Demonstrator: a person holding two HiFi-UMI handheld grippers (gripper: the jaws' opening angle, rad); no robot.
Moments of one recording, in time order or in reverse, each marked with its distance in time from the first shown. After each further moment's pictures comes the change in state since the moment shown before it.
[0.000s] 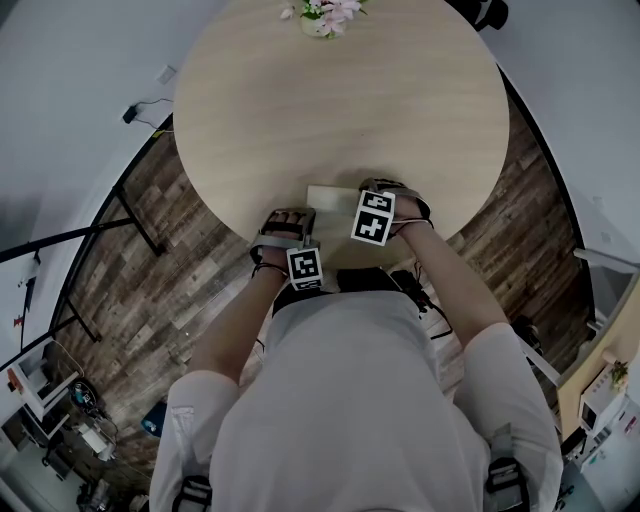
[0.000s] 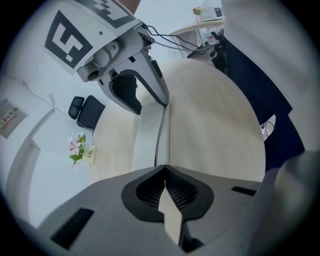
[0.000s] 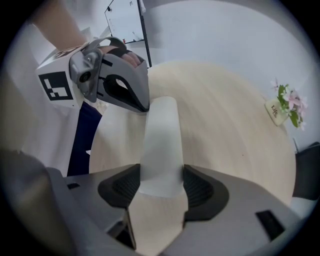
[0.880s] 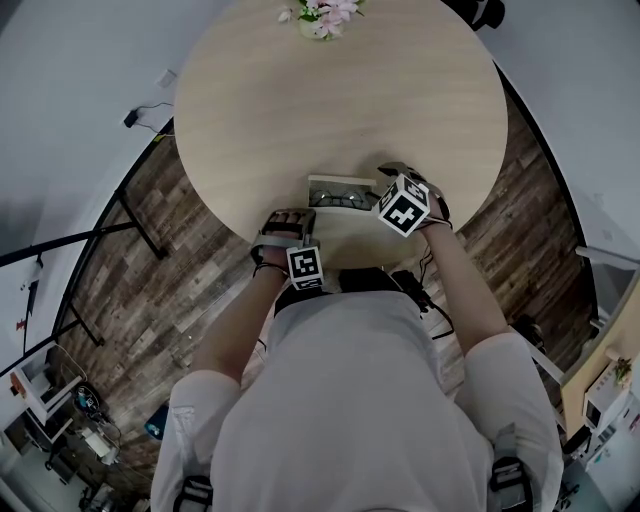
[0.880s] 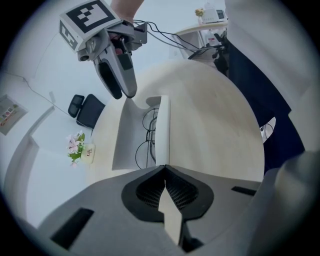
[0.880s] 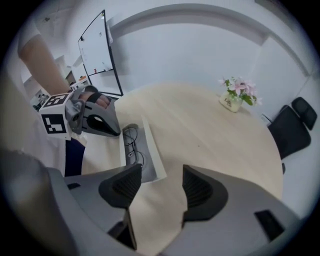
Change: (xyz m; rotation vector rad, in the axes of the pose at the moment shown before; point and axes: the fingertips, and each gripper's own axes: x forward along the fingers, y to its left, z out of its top) left arm 0.002 -0.001 -0.001 -0.019 -0.005 -0.016; right arm -0.052 -0.054 -0.017 0.309 -0.216 -0.167
